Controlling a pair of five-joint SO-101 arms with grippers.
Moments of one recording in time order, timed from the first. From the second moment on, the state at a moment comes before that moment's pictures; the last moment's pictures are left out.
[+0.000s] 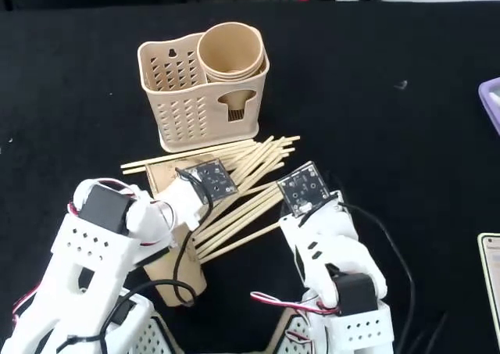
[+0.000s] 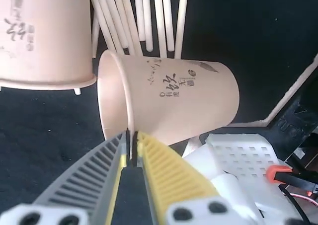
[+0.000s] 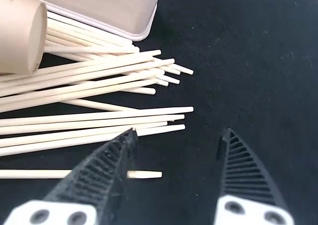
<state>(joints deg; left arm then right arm) 15.7 -49.6 38.0 100.3 -40.9 -9.3 -102.7 89.5 60.4 19.6</state>
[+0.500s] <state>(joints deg) 15.6 -49.6 29.1 100.4 -34.2 -9.3 -102.7 89.5 60.4 19.6</state>
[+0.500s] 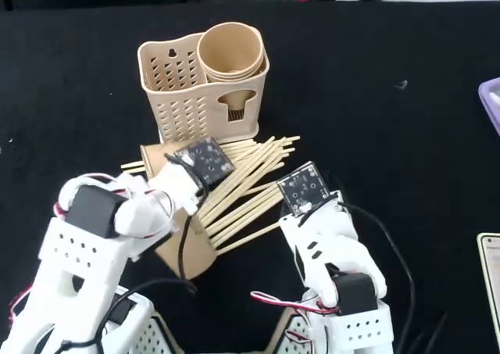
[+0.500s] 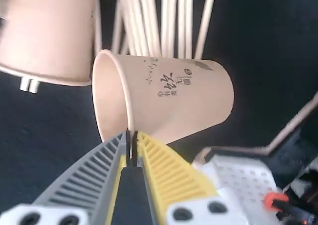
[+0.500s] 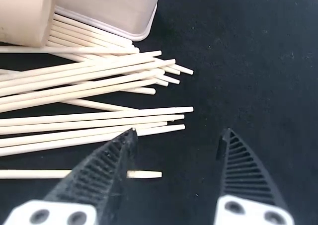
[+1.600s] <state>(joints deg) 7.7 -40.9 -6.6 76.1 -13.1 4.7 -102.7 92.7 52.0 3.9</state>
